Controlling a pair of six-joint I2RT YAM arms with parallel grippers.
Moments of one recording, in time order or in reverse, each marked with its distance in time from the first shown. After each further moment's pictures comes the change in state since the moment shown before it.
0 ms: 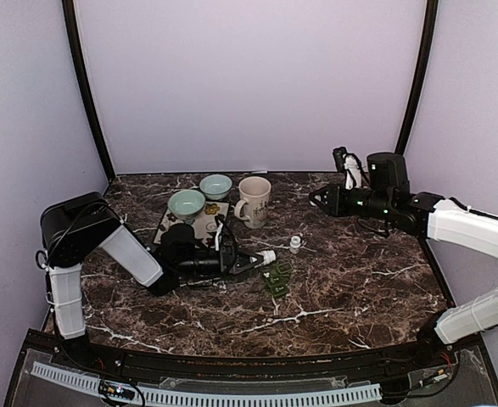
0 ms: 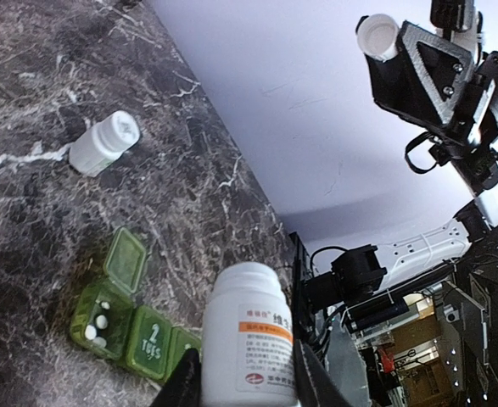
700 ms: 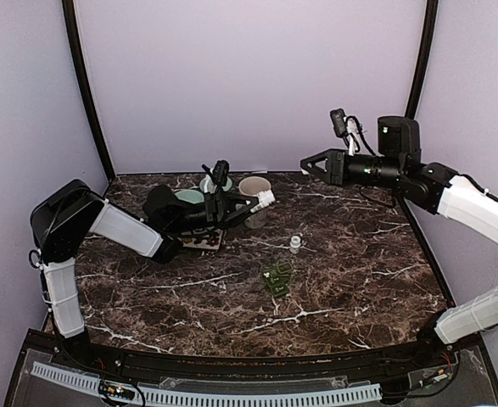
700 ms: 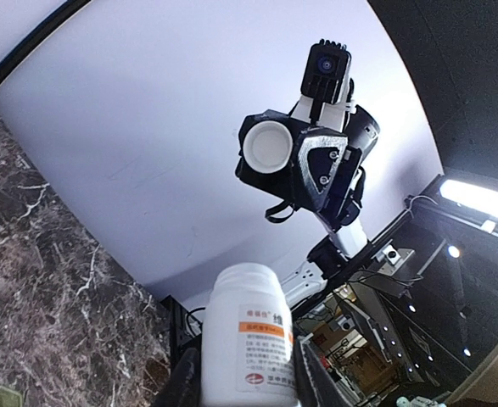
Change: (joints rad) left arm 0.115 -0.050 0.212 0.262 0.218 -0.299; right arm 0.014 -0.001 0.243 -0.109 -0.201 -0.021
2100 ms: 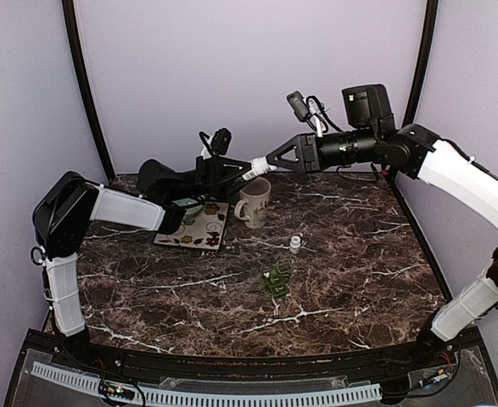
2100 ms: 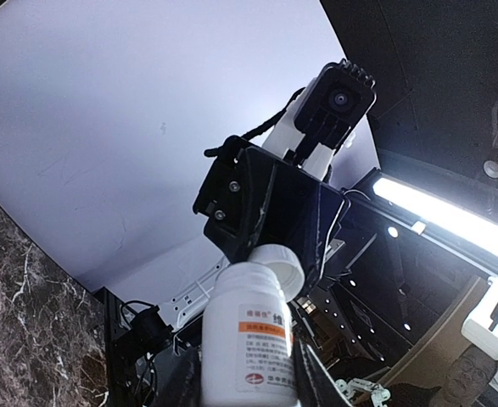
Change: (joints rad) left arm 0.078 0.034 0.272 0.098 0.198 -0.373; right arm 0.130 0.216 0.417 -0.310 -0.142 -0.091
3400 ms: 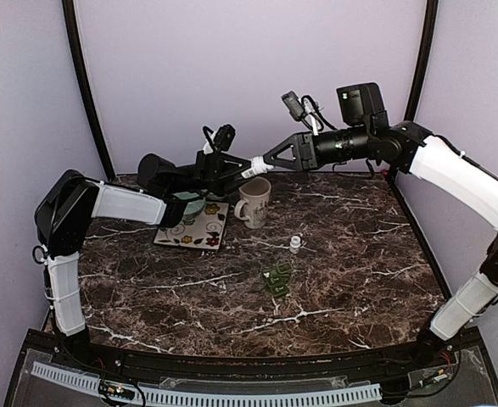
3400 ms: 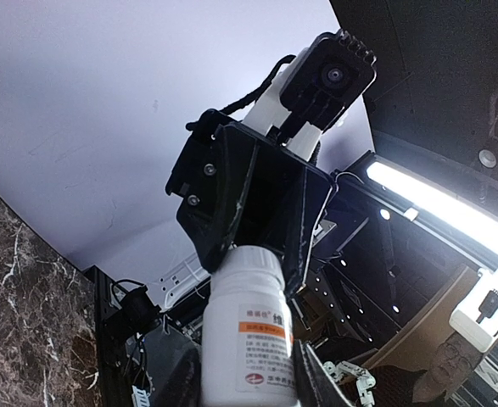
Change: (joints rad) left arm 0.009 0.019 0.072 0.002 0.091 -0.083; right arm -0.027 0.066 0.048 -0.004 -0.082 -0.029
